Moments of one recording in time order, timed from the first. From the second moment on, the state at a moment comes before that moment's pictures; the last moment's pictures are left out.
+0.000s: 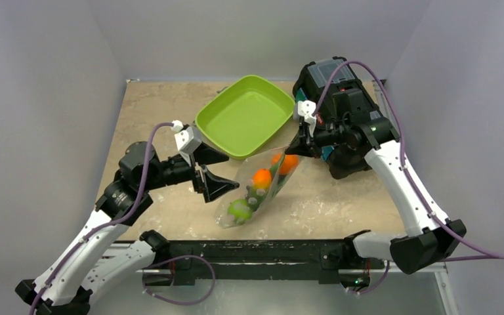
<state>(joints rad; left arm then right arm) -0.61 0.76 0.95 -0.31 0.62 -0.25 0.35 1.27 1.38 -0.93 -0.95 -0.74</state>
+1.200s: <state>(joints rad) -0.88 0.71 0.80 -0.19 0.33 -0.04 0.56 1.34 1.31 -0.88 -0.88 -0.68</state>
